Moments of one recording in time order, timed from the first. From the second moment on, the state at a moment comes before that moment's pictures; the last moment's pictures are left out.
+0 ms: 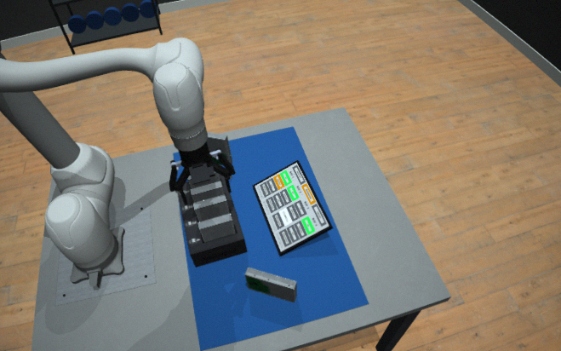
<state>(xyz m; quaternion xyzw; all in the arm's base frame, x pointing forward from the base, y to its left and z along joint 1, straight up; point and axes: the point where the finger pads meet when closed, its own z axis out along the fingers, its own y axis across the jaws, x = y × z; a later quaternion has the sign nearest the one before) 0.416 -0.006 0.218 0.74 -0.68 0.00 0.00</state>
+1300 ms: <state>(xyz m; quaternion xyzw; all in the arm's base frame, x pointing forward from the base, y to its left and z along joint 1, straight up) 0.416 -0.006 0.209 0.74 -0.68 0.00 0.00</state>
